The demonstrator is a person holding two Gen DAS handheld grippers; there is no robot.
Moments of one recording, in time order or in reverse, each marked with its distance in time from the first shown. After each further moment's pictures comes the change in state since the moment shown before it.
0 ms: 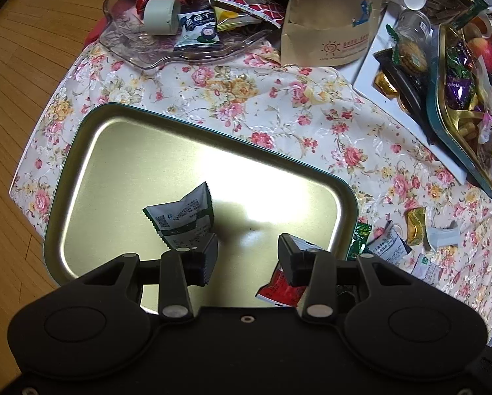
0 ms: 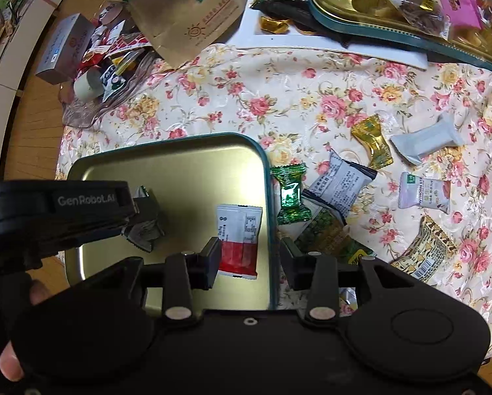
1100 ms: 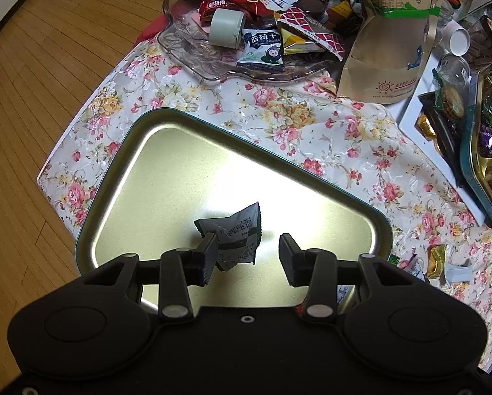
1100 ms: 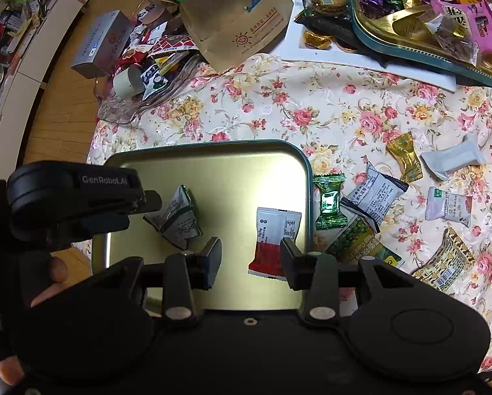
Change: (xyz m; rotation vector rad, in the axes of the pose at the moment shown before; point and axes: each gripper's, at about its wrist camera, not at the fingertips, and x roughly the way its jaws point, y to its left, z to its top) left arm -0.008 0.041 0.008 -0.132 -0.046 0.046; right arm -0.012 0.026 -0.005 -0.072 -0.033 0.070
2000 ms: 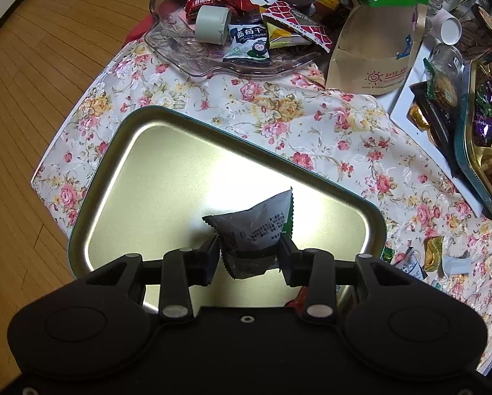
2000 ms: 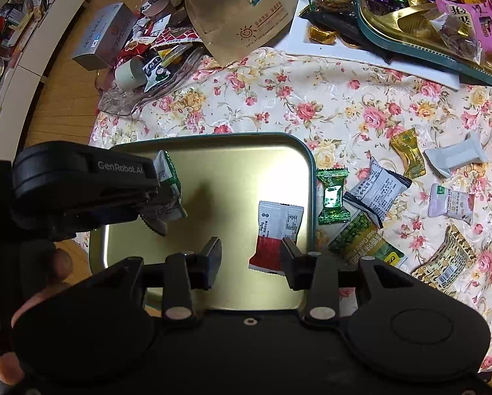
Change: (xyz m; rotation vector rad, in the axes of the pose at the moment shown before) left arm 0.002 -0.009 -0.002 0.030 0.010 -0.011; right arm 0.003 0.004 -0.005 -0.024 0.007 -0.006
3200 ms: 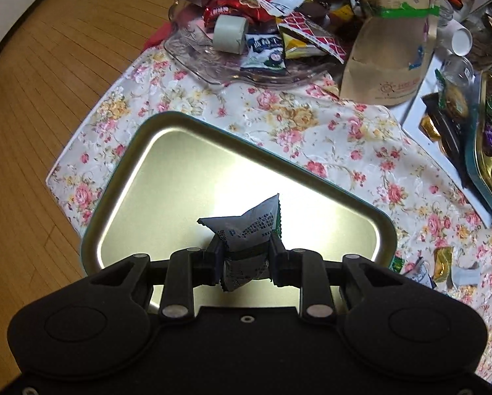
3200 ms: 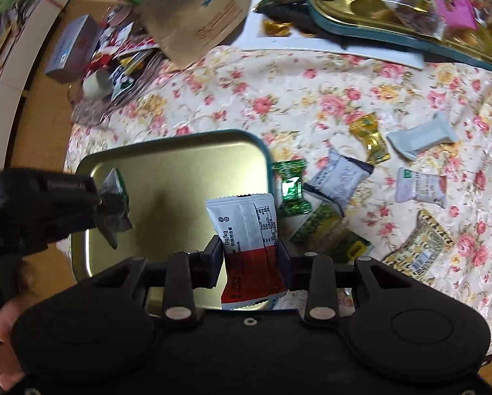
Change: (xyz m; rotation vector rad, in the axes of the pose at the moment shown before) left arm -0.007 0.001 -0.004 -0.027 -0.056 0.064; right arm -0.001 -0.027 -0.001 0.076 0.017 -0.040
